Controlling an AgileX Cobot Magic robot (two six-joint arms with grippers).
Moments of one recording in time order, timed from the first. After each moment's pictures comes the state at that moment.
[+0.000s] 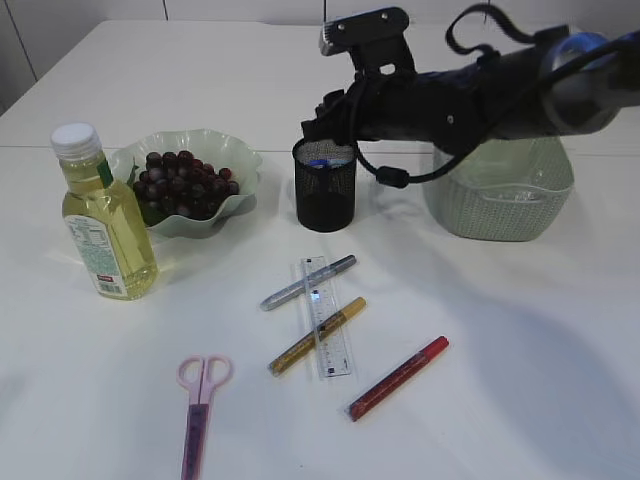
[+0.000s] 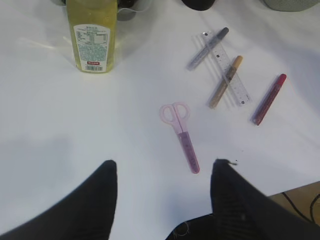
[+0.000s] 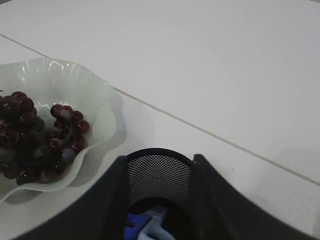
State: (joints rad) left arm -0.21 0.75 -0.83 -0.25 1.01 0.00; right arm 0.42 2.08 -1.48 -0.12 -0.09 0.02
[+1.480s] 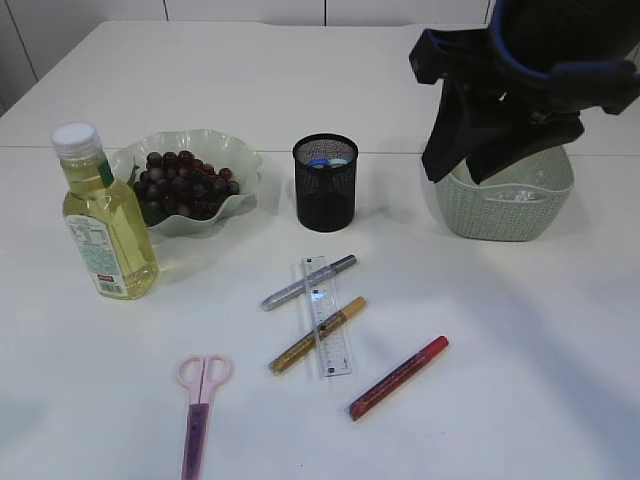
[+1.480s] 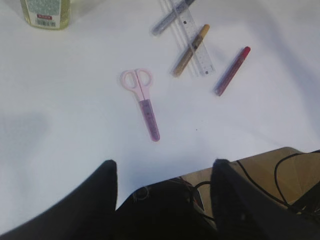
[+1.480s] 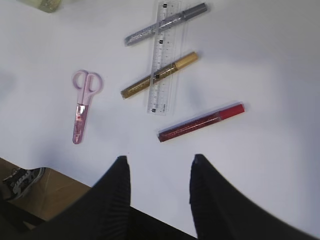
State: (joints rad) left arm -0.21 0.78 -0.83 -0.39 1.11 -0.02; right arm 0.42 1.53 -1.48 0.25 1.24 0.13
